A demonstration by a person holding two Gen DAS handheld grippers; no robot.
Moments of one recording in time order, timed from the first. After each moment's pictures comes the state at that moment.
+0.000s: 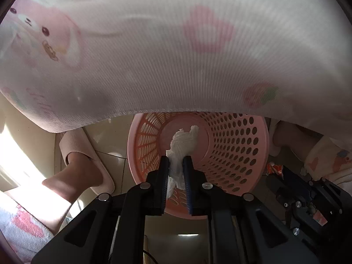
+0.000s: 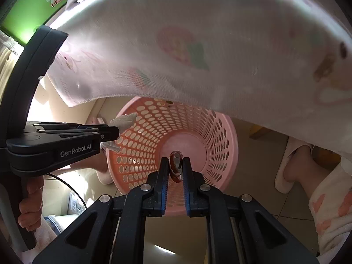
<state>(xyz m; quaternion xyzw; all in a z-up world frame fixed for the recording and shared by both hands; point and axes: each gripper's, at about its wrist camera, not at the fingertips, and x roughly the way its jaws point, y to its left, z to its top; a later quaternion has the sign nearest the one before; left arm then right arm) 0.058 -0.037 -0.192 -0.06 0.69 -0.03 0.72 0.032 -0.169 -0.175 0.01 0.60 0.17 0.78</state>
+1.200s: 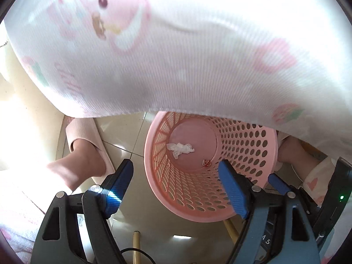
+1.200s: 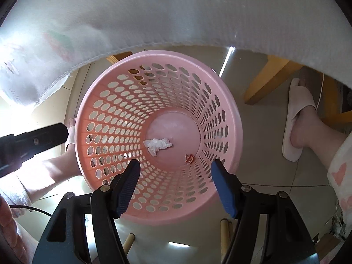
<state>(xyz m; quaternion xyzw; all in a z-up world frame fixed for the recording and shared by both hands) 0.064 -0.009 -0.184 -0.10 0.68 0.03 0.73 0.044 -0.169 -0.243 0.06 0.66 0.09 0.75</state>
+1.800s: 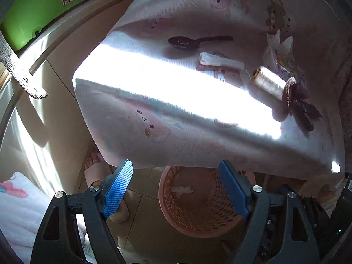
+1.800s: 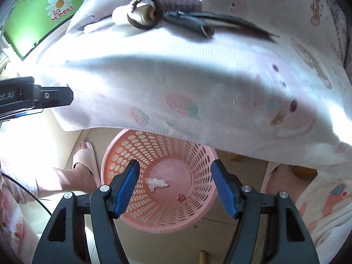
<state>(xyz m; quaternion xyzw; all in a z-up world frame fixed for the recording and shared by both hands) 0.063 0.014 -0.075 -0.09 0.55 0.03 0.83 0.021 -0.163 -0.130 -0.02 0.51 0.12 0.85</state>
